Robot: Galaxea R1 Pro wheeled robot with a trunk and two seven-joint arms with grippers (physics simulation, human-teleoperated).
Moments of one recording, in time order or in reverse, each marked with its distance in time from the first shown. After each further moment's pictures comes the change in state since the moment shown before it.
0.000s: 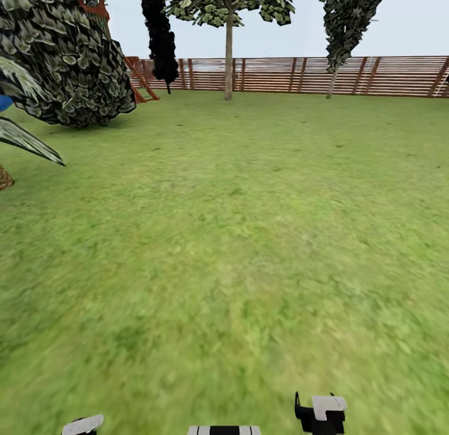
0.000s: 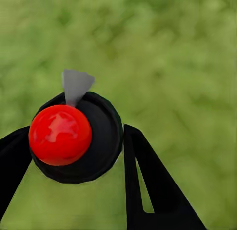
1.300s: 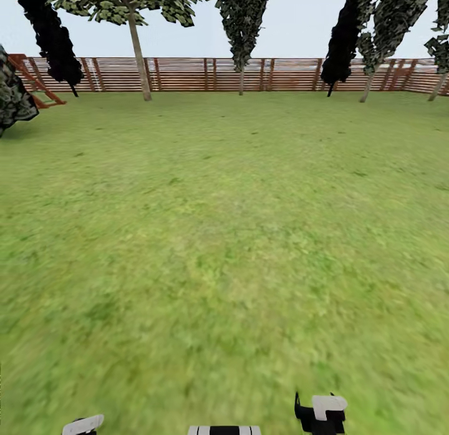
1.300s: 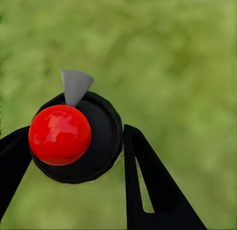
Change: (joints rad) left arm 0.000 0.000 0.000 0.000 0.000 0.000 0.000; right arm -0.001 0.000 0.000 0.000 0.000 0.000 0.000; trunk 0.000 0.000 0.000
